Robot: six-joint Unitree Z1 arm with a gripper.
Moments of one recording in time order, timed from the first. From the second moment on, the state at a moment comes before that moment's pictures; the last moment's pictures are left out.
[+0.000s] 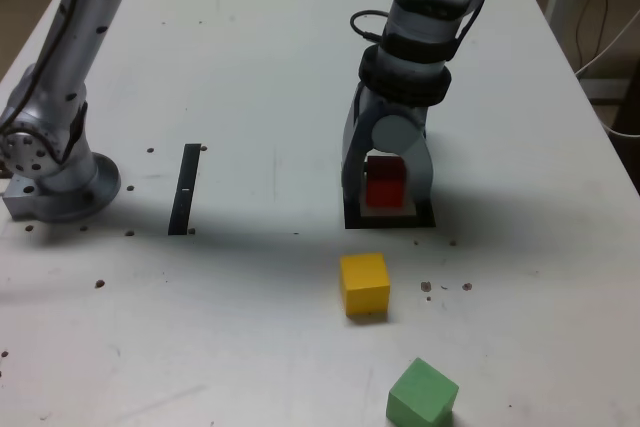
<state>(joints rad) 0.02 2.16 -1.58 1.23 -0.09 0.12</state>
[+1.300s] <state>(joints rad) -0.23 1.97 -1.55 1.29 -0.05 -0.01</state>
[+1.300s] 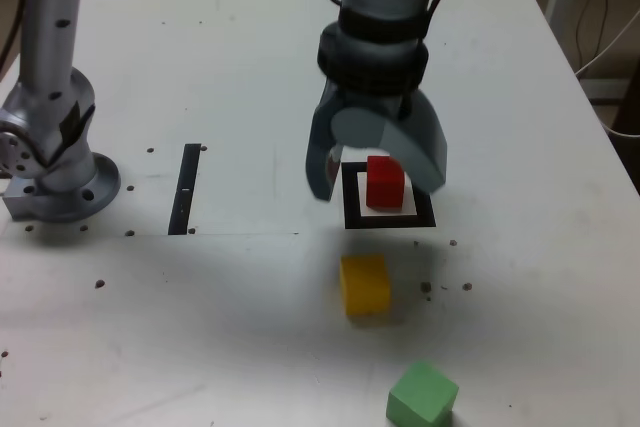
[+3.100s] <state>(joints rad) -0.42 2.12 -1.61 1.33 -0.16 -0.40</state>
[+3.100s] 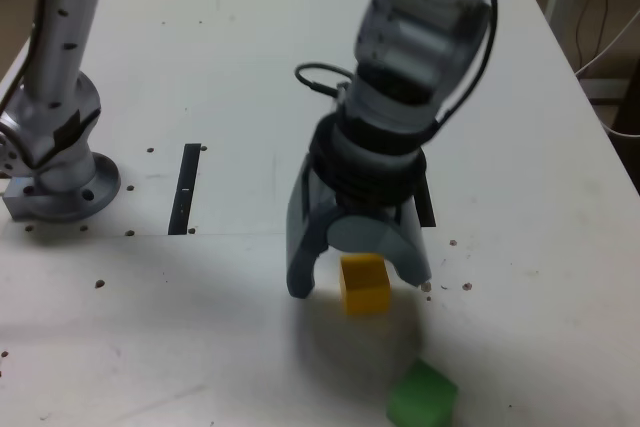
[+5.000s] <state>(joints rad) -0.41 2.19 -1.66 1.30 -0.13 -0.36</state>
